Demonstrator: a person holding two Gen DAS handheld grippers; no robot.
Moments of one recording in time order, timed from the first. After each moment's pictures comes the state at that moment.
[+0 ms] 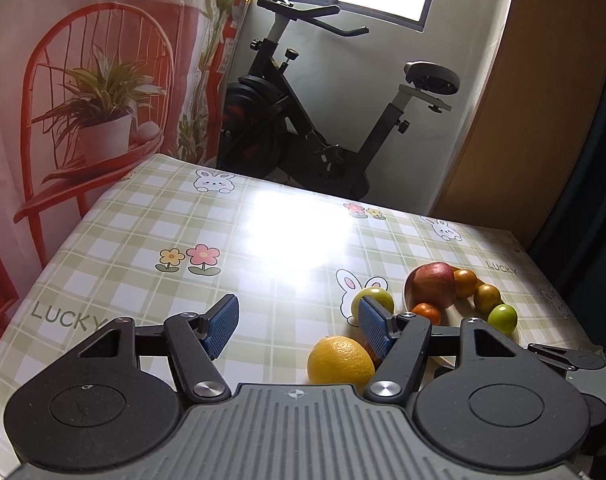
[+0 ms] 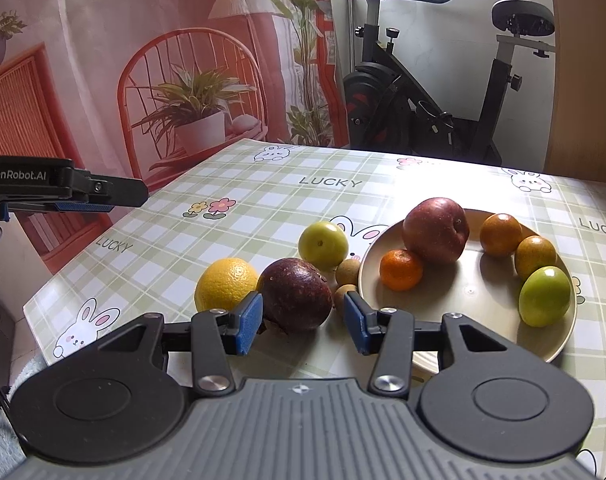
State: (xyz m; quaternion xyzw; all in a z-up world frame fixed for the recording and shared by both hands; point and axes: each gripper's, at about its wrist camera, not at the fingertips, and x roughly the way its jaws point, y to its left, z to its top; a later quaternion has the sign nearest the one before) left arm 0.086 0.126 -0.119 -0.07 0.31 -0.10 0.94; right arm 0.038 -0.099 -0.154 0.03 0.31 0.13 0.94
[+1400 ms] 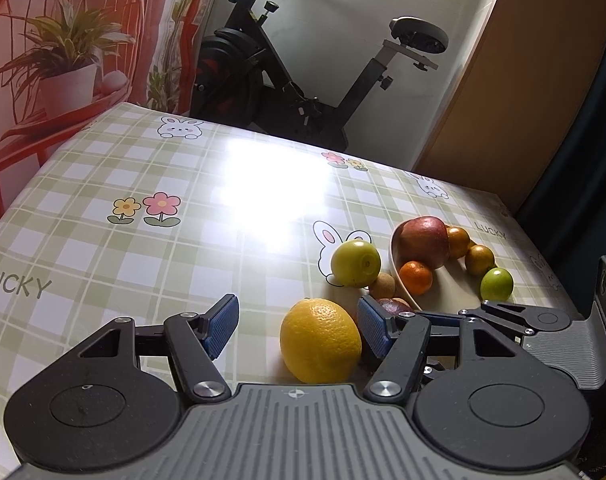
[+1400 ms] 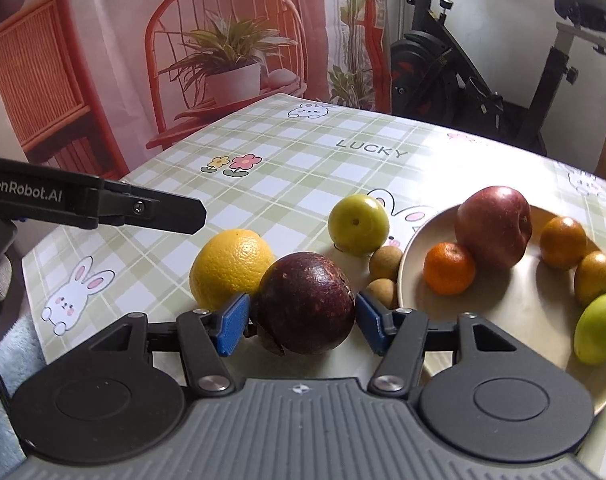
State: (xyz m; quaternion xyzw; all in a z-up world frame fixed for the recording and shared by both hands) left arm 0.110 0.112 -0.159 -0.08 0.37 -0.14 0.92; right arm 0.081 -0.087 -0.180 0.00 0.36 0.19 0.91
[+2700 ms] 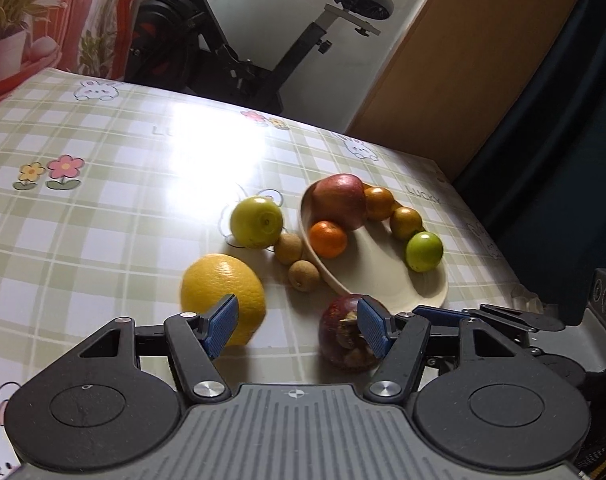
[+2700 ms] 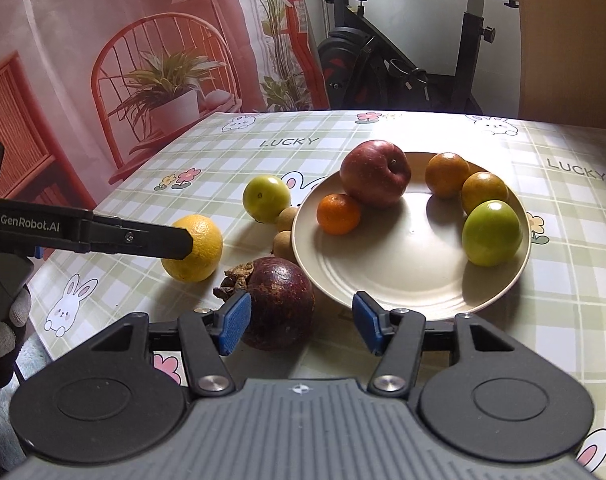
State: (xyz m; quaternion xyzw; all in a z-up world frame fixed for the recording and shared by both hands) left arm 0.110 0.068 -0.173 -0.11 0.40 -0.25 0.88; right arm 0.024 -0.149 -0.166 0.06 0.35 0.11 0.93
